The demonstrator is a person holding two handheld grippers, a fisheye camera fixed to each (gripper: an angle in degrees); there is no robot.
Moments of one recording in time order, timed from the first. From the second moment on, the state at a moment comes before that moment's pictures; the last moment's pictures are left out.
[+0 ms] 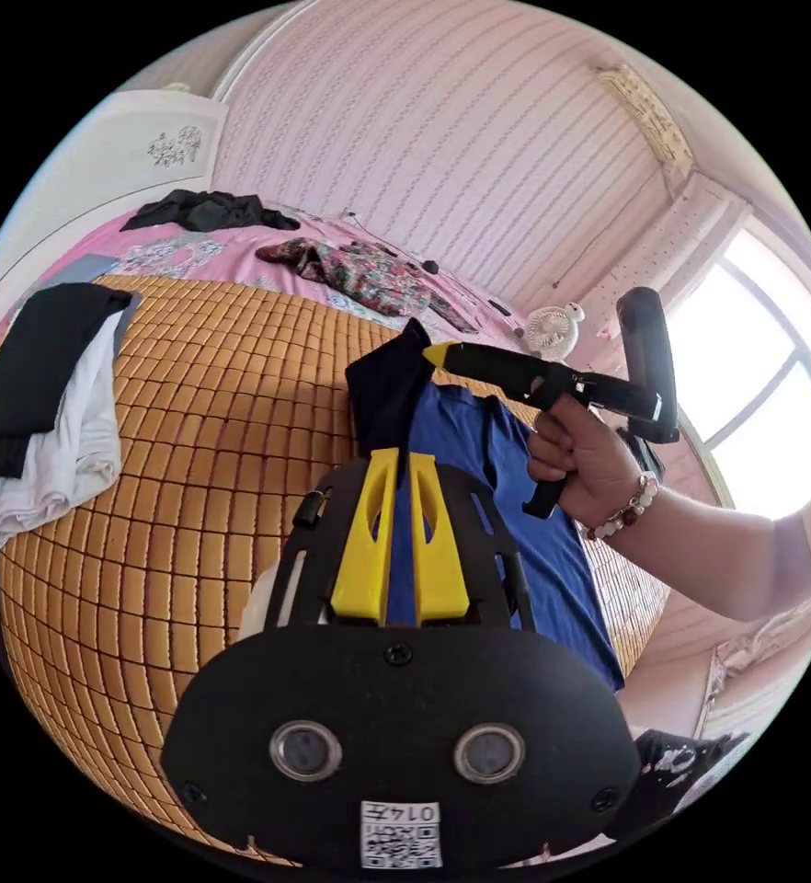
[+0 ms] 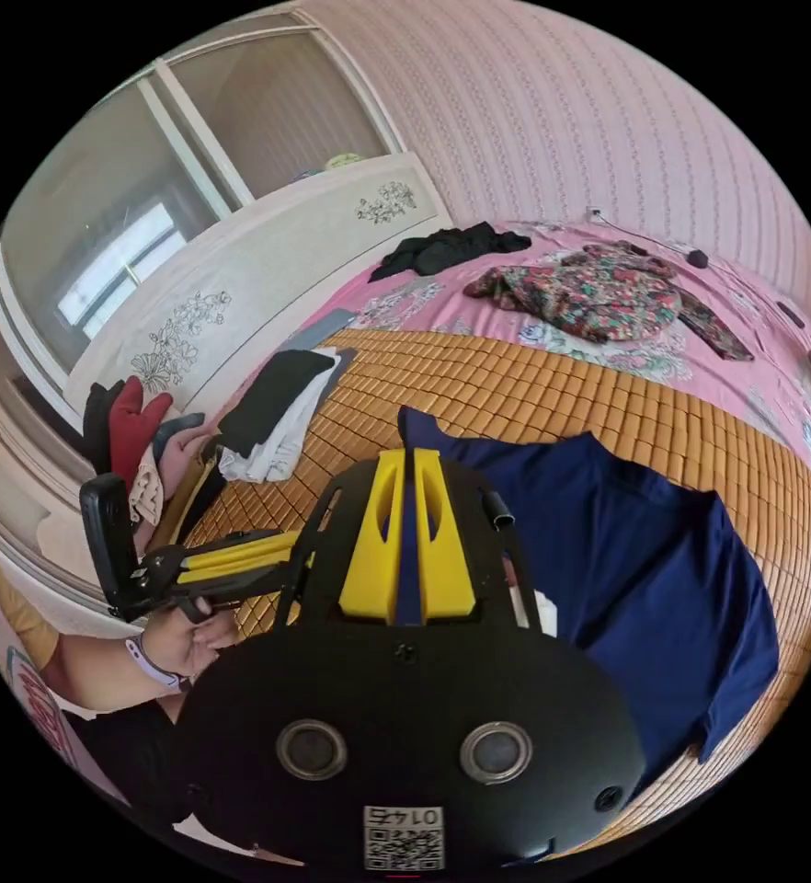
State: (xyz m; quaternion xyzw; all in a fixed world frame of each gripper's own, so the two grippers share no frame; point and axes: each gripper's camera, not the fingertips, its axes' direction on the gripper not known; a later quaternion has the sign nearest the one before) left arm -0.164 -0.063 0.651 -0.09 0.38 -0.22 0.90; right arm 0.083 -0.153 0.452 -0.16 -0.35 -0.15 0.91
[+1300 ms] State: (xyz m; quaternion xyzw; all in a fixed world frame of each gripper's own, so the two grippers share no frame) left arm 0.373 -0.297 0.720 -0.21 0.45 0.25 0.83; right arm 0.505 0.007 0.419 -0.17 -0.11 0.28 0.94
